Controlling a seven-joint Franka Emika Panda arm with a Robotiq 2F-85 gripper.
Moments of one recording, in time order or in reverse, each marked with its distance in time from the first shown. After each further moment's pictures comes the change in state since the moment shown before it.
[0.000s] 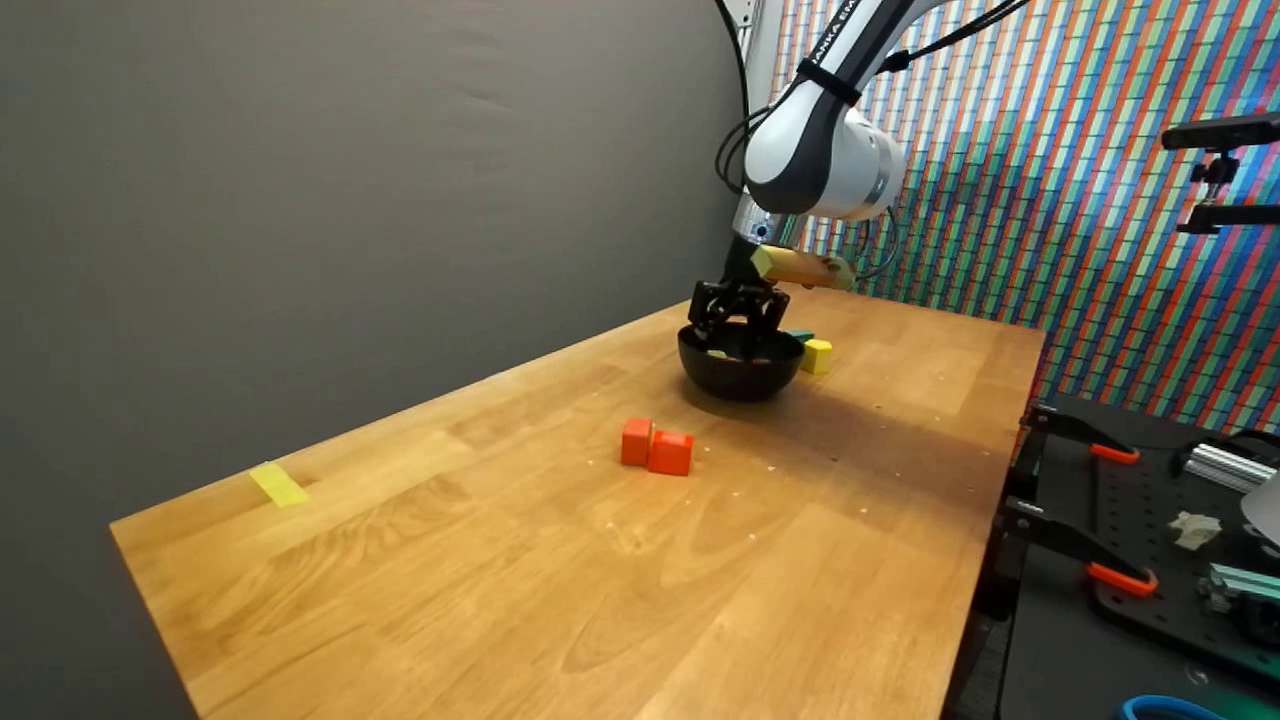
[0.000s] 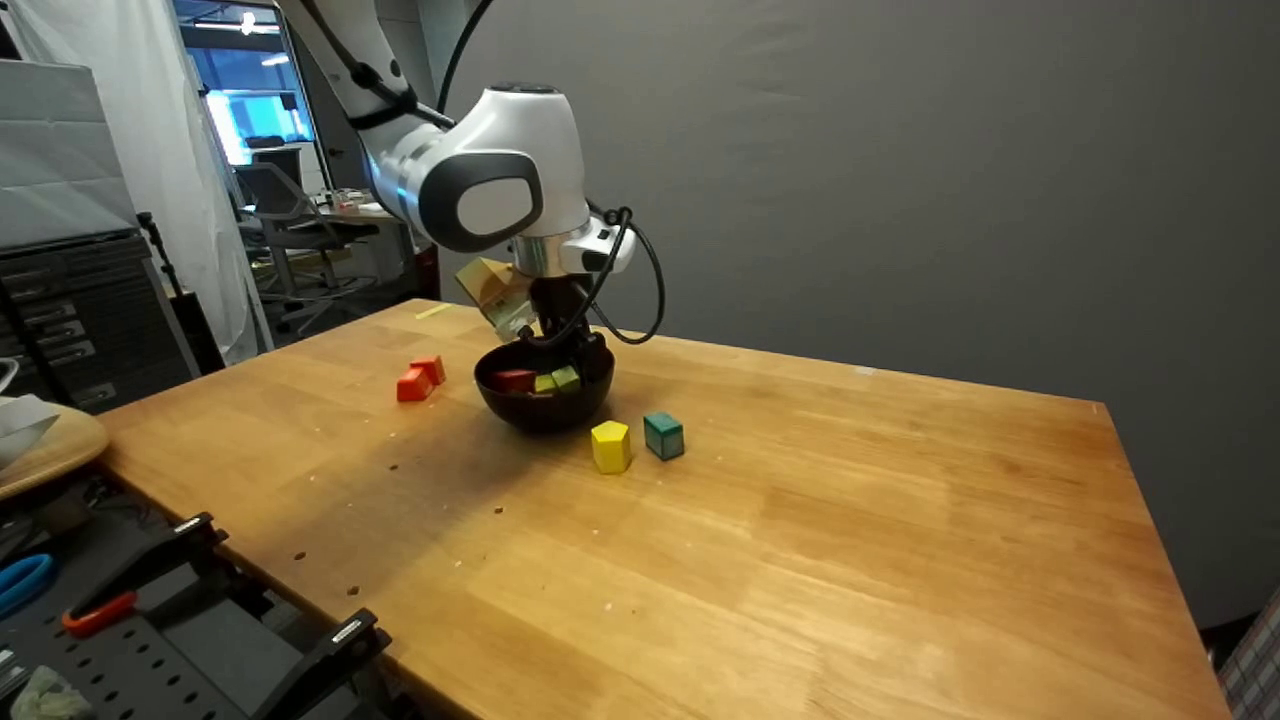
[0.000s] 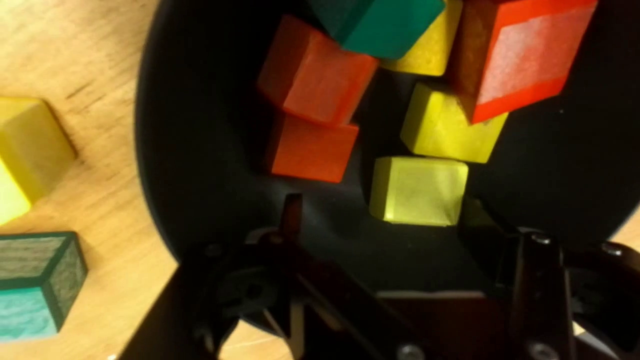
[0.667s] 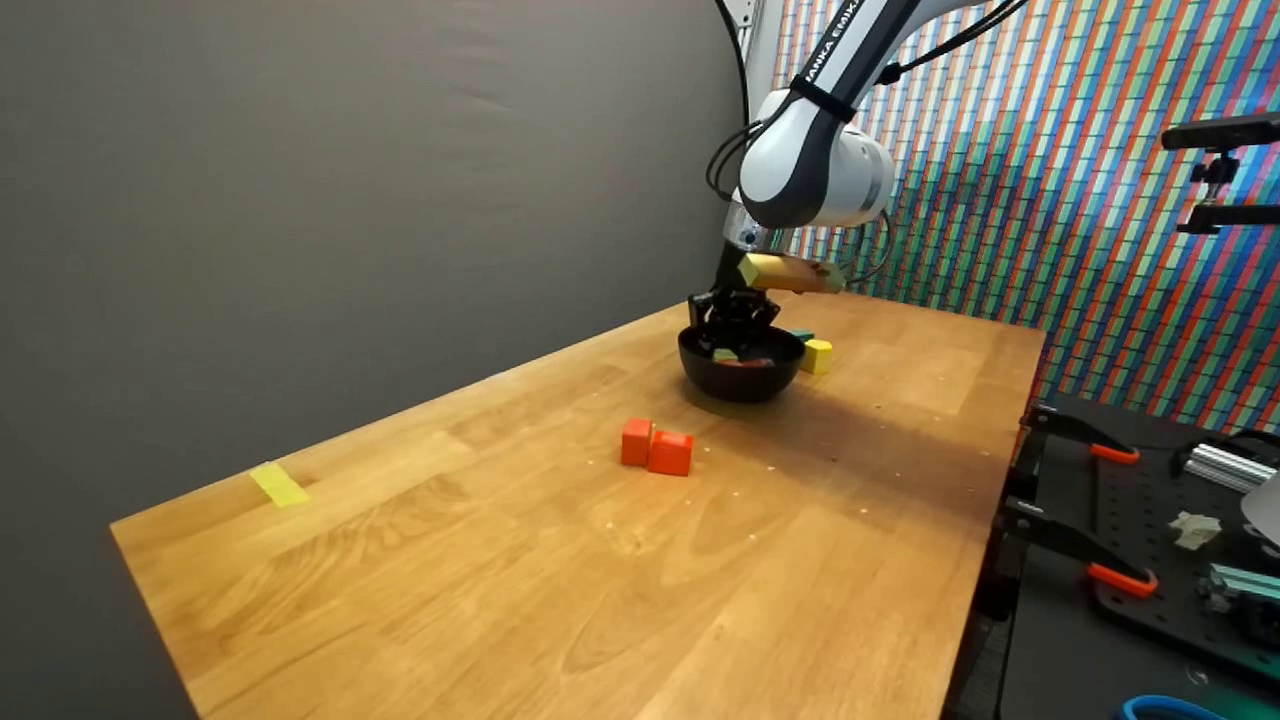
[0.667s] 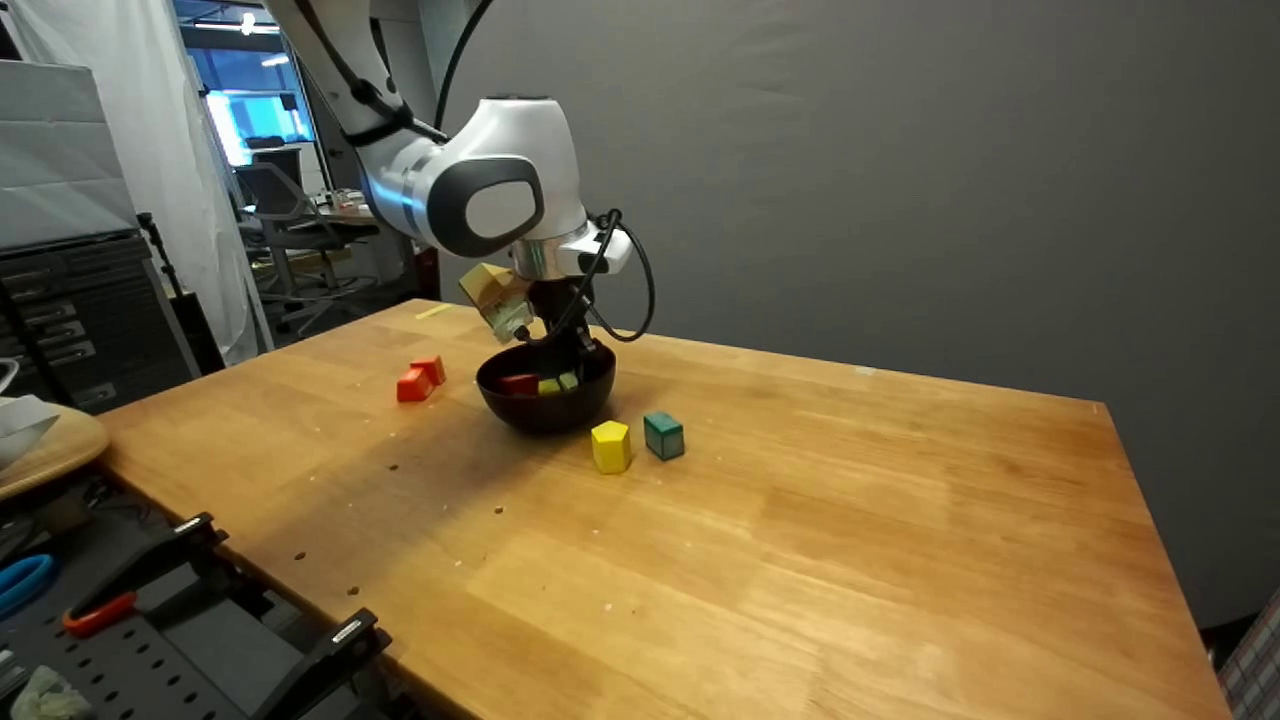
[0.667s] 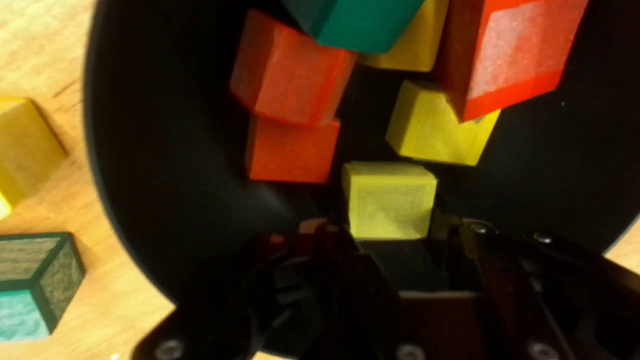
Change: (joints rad) arm 0.086 0.030 -0.077 0.029 -0.074 -0.002 0.124
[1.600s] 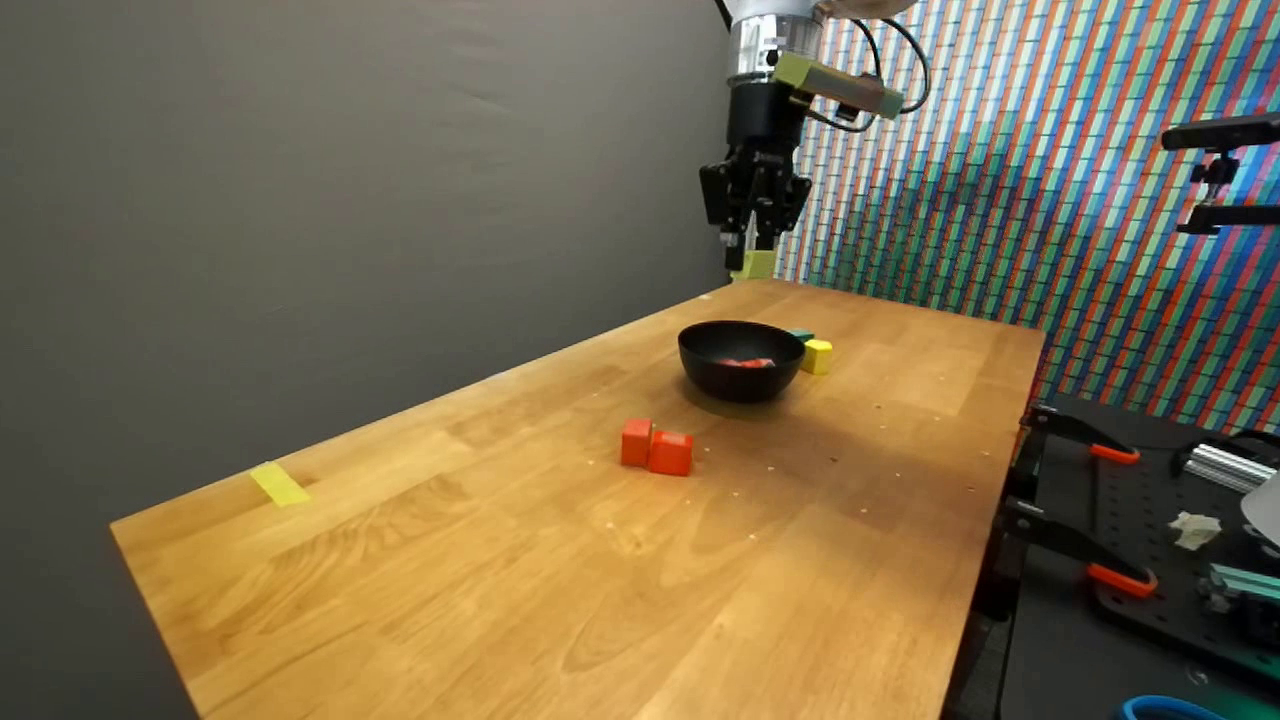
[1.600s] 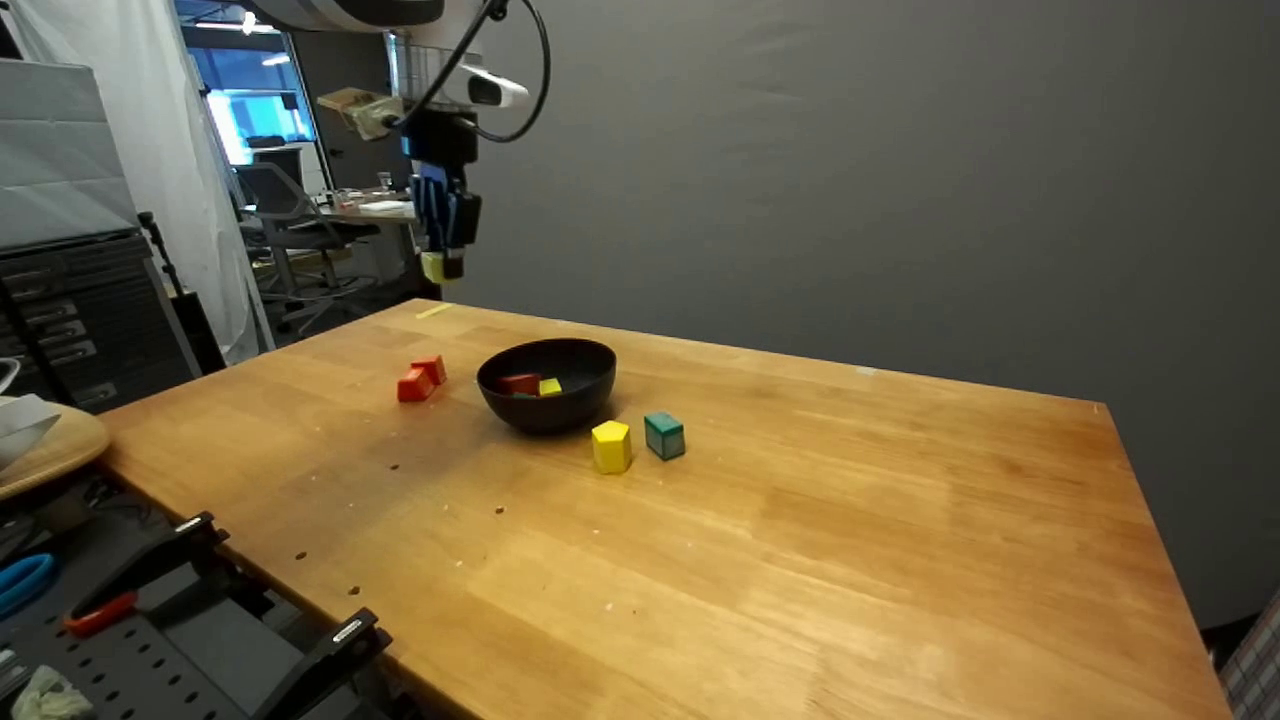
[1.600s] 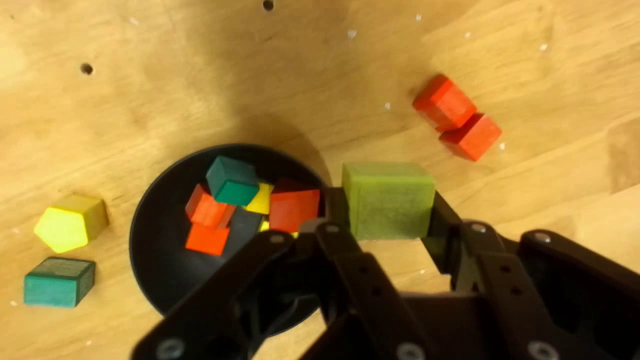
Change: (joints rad) arm 0.102 -0.459 0.029 -0.059 -0.067 -0.643 0.067
